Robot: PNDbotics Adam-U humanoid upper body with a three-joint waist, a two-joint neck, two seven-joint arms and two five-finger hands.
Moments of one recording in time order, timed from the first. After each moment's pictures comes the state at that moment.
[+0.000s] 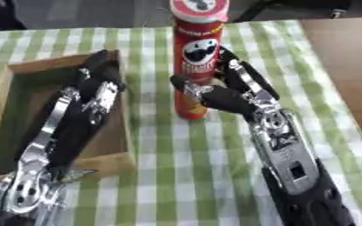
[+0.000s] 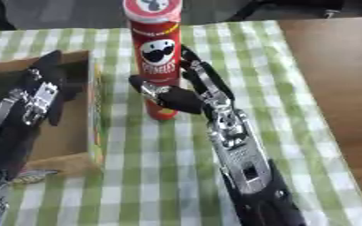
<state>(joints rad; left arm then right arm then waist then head) -0.62 0.01 -0.30 -1.89 -0.15 0.38 -0.06 -0.64 -0.13 0.04 -1.79 0.27 0.42 0.11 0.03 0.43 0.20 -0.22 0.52</state>
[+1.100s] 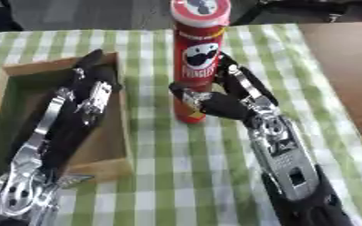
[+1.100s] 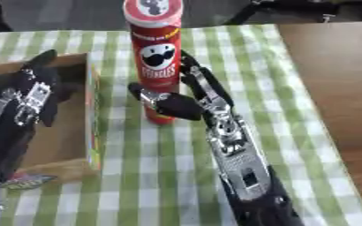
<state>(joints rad) -0.64 0.01 -0.28 -1.89 -0.15 0.38 -0.06 -0.64 -0.13 0.04 -1.79 0.26 0.41 0.11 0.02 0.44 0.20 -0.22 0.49</state>
